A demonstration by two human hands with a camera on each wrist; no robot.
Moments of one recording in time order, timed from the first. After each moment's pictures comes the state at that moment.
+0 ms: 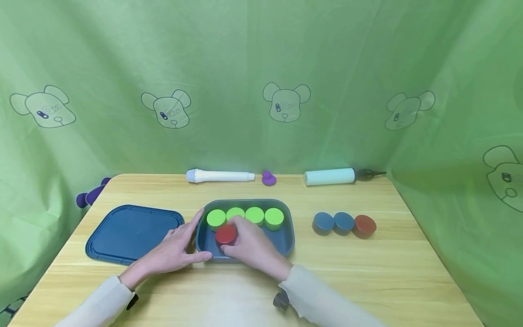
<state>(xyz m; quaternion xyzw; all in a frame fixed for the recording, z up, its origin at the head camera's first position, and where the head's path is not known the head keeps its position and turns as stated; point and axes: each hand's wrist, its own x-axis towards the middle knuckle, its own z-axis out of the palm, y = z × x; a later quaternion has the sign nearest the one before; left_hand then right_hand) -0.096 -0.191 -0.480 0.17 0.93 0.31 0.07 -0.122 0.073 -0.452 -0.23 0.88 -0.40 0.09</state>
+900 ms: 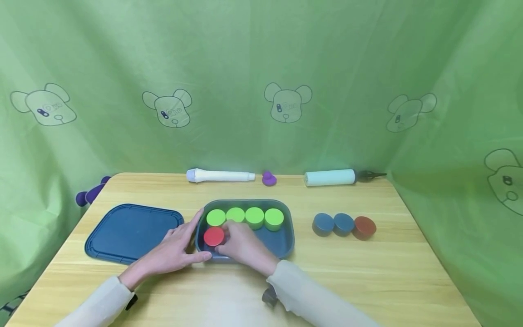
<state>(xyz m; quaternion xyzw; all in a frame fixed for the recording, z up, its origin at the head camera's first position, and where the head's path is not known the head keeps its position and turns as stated) -0.096 -0.192 -0.482 0.18 0.93 0.31 0.06 -0.130 0.045 -0.455 -0.22 0.89 -0.38 0.14</state>
